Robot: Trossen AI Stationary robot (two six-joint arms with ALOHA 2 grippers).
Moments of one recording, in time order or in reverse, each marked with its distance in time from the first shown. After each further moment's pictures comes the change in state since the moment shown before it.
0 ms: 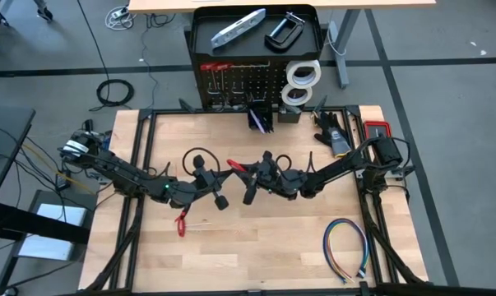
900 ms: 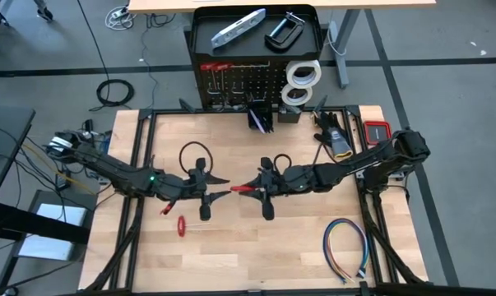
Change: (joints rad) left arm -0.001 -0.221 0.002 -0.254 0.413 -0.056; right arm 0.030 -0.265 0.044 -0.633 -0.412 -0.043
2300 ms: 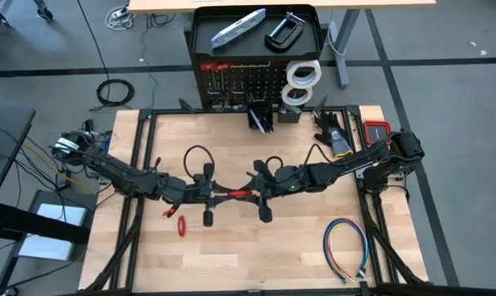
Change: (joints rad) left arm 0.000 0.093 -0.001 0.189 0.075 0.033; right arm -0.003 0.055 0.072 -0.078 -0.096 -0.057
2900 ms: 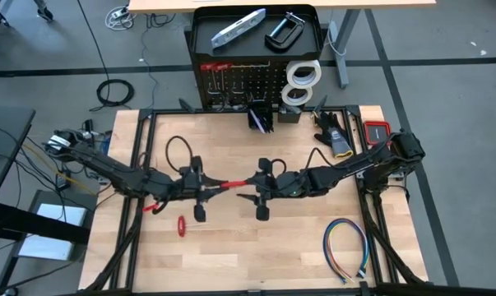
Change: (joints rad) left arm -0.041 -0.147 0.000 0.002 -0.105 0.005; right arm 0.040 -0.001 0.000 -0.016 0.242 -0.079
